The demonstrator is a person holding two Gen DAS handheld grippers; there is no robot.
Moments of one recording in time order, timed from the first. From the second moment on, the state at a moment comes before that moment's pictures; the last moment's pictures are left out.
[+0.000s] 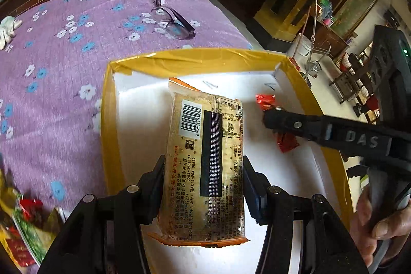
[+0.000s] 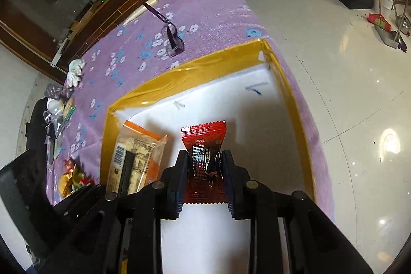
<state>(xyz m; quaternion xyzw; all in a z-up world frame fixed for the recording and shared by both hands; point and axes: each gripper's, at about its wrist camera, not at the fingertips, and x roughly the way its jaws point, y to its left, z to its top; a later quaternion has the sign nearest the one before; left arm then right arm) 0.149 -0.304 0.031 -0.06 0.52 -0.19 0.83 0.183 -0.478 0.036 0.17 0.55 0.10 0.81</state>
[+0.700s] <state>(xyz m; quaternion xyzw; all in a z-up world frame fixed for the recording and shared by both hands) 0.159 -0.312 0.035 -0.03 0.51 -0.19 0.84 0.185 -0.484 0.043 0.18 0.54 0.08 0.82</state>
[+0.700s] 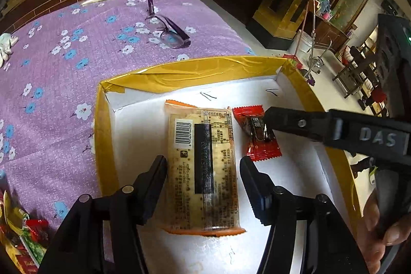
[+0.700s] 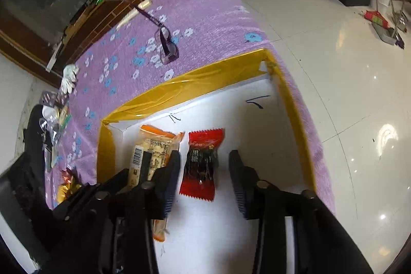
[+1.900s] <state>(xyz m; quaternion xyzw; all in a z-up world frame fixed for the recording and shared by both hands) 0.045 -0.211 0.084 0.06 0.40 -0.13 0.90 0.058 -0.365 0.087 0.15 0.50 0.15 0.84</state>
